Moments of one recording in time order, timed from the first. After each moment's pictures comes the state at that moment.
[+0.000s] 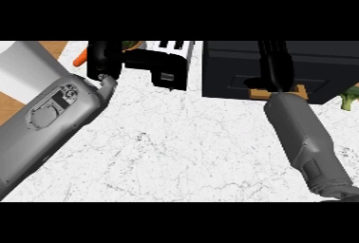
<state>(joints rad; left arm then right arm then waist) -0.98 0.49 -0.63 -1.23 0.52 0.79 0.27 -0.90 -0.18 -0.20 -0.46 1.21 -0.75 -0.11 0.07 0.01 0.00</state>
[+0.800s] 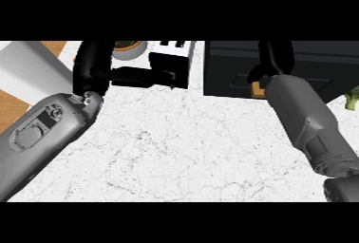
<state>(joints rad) -0.85 0.54 -0.60 -1.37 0.48 0.76 0.26 -1.09 -0.22 -0.26 -0.24 1.19 -0.71 -0.15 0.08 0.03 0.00</state>
